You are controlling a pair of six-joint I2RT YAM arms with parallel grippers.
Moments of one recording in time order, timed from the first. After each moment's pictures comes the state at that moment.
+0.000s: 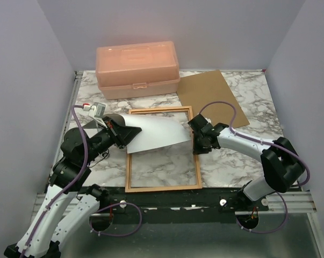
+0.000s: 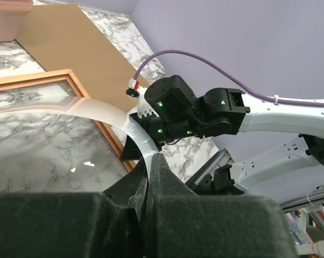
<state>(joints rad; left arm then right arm) -0.46 0.55 0.84 -0.30 0.37 -0.68 0.68 1.54 0.92 -0.59 0.14 0.66</state>
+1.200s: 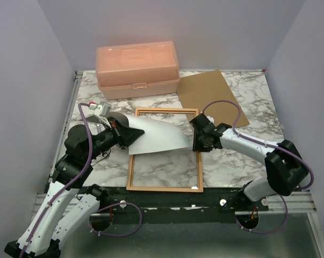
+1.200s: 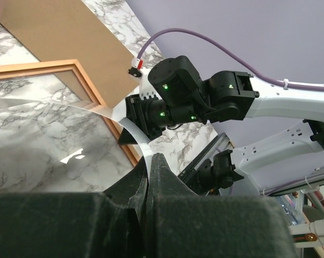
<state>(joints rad) -0.46 0.59 0.84 -0.31 0.44 -0.66 0.68 1.48 0.90 -0.59 0.18 0.73</state>
